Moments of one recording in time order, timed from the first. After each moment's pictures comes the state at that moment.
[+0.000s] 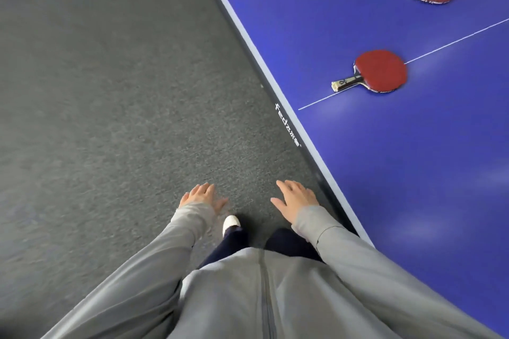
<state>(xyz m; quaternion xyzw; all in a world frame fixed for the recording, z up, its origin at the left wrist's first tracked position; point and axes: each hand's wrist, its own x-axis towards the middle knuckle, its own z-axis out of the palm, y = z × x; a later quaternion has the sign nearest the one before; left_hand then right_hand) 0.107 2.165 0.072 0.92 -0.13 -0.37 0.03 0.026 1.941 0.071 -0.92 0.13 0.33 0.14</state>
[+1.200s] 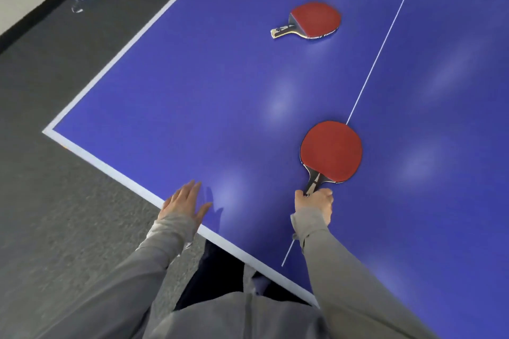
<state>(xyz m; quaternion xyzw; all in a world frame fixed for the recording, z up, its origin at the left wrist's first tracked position) 0.517 1.875 0.085 0.88 -0.40 -0.25 -0.03 0.306 1.704 0.052 -0.48 0.79 -0.01 0.38</state>
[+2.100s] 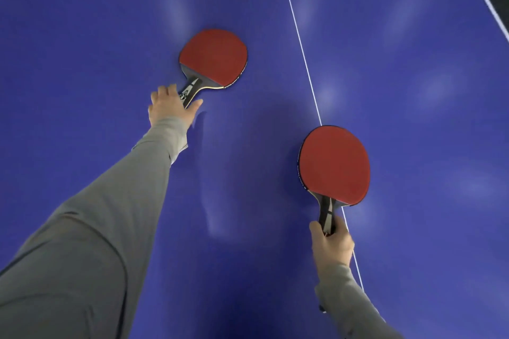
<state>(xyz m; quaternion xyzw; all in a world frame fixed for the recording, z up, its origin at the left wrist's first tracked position) 0.684 1.329 0.031 0.79 -0.58 -0.19 0.09 0.415 1.597 0.058 -0.25 0.88 -0.25 0.31</state>
